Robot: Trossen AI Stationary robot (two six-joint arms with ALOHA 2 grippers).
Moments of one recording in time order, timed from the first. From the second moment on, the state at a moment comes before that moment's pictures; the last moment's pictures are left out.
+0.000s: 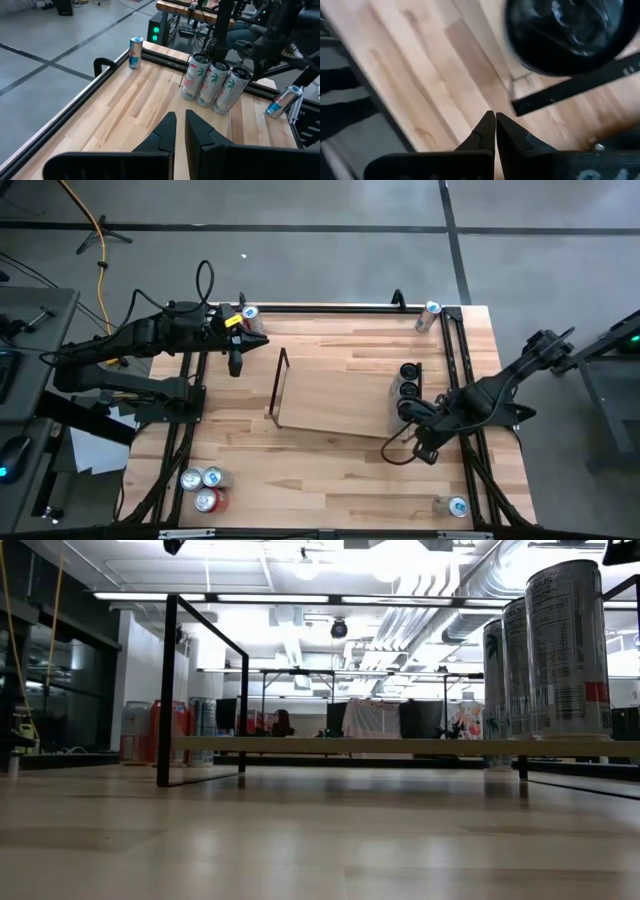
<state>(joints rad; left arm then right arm) 0.17 0.89 1.12 -0.58 -0.09 -0.20 0.60 1.27 1.20 -1.27 0.04 1.14</state>
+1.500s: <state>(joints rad) 0.17 0.78 1.10 -0.53 -0.05 -0.22 0.30 1.22 1.43 -0.70 0.59 0.36</state>
